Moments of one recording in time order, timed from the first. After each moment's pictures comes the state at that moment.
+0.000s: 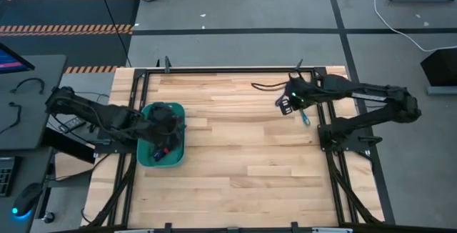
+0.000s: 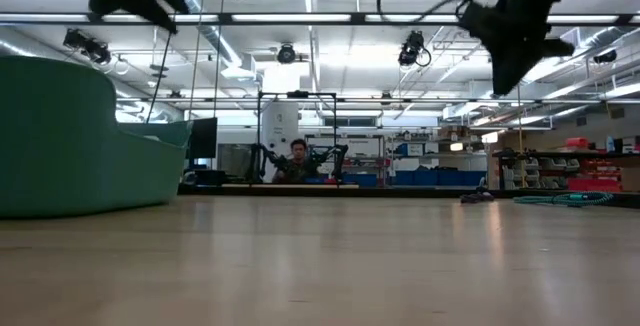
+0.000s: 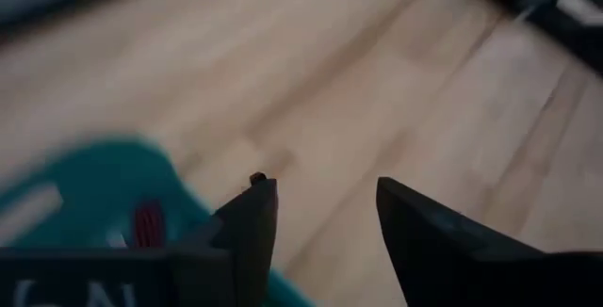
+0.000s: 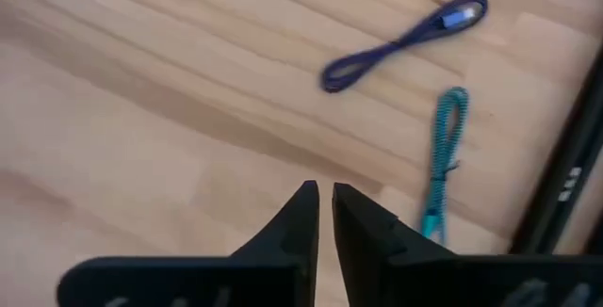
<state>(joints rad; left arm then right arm) -0.36 1.02 0.98 -0.87 -0.62 -0.98 -0.25 1.10 1.03 -1.16 0.24 0.90</state>
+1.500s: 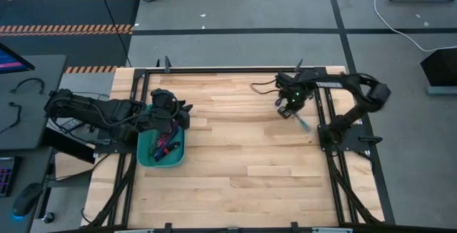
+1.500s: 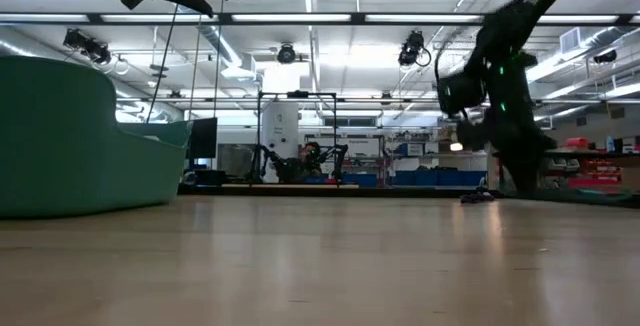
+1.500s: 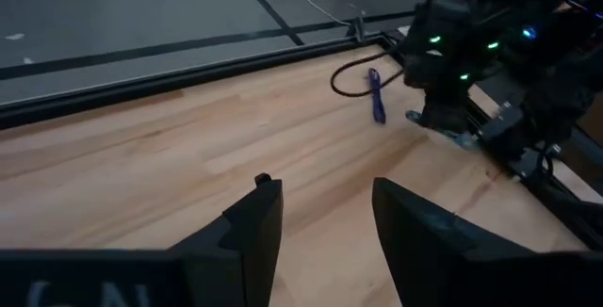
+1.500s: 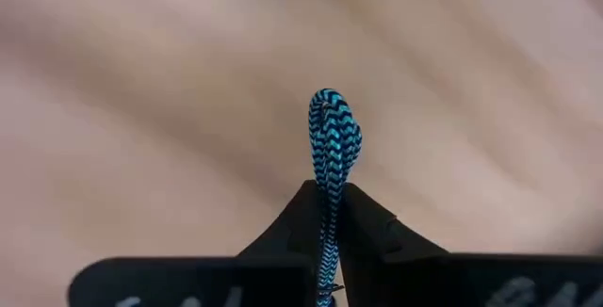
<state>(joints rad) -0.23 1.05 1.03 -0.69 -0.80 -0.98 -0.71 1.52 0.79 -0.90 -0.04 0.24</state>
